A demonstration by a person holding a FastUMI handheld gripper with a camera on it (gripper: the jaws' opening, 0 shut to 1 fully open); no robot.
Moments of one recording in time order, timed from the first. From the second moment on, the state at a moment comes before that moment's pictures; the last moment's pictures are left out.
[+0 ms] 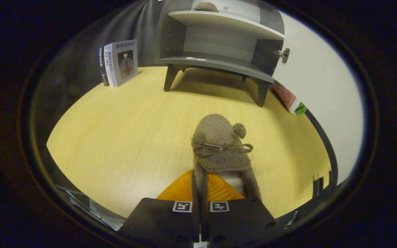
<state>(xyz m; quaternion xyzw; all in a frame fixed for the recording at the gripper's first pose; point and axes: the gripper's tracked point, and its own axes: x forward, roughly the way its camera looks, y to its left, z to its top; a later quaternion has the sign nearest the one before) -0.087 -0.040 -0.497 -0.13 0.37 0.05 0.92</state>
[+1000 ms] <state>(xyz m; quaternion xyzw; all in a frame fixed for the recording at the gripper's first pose) -0.027 -0.031 -0.231 -0.08 0.25 0.09 0.96</state>
